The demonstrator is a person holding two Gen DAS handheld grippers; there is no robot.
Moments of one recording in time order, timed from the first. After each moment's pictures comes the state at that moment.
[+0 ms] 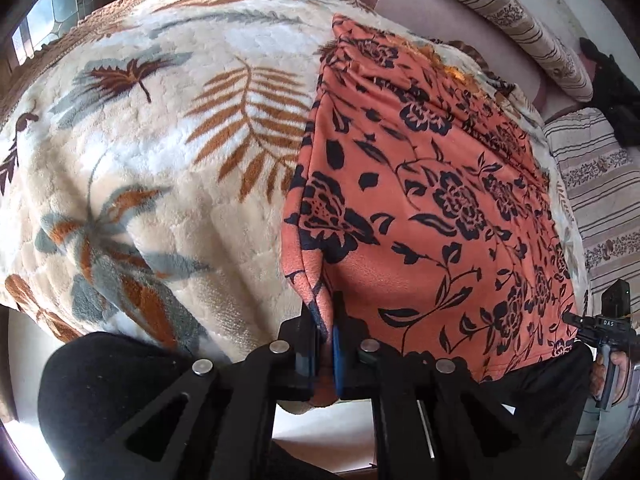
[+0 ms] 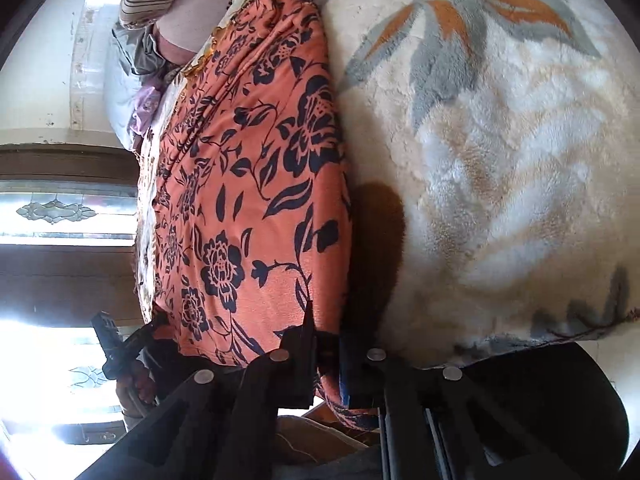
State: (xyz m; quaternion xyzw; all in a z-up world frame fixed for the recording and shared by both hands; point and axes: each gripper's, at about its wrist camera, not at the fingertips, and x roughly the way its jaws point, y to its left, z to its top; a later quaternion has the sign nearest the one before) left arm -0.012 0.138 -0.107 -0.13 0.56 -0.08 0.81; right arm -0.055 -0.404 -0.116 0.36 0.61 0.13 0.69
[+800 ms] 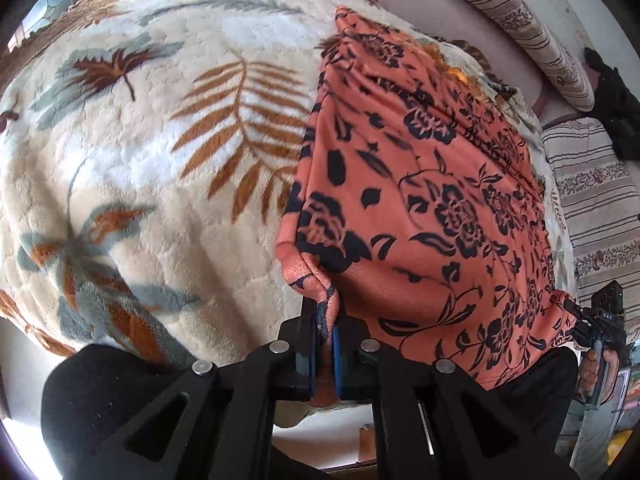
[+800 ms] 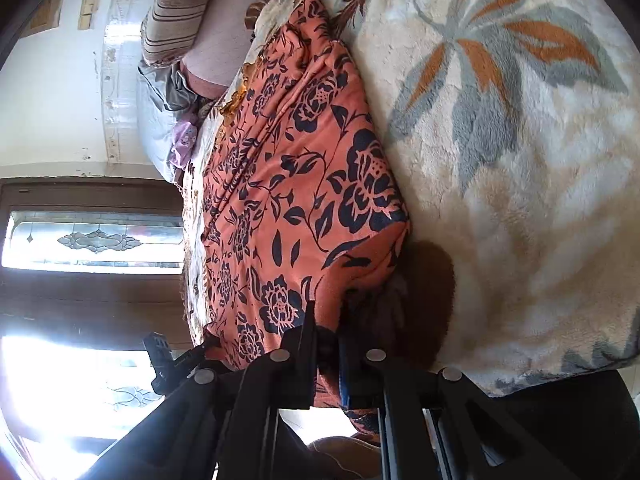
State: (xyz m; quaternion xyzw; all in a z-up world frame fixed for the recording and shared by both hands) left arm 0.015 0.140 -0.111 -0.15 0.58 -0.10 0.79; right arm -0.029 -0.422 -0.108 0.45 0.56 0.16 0.68
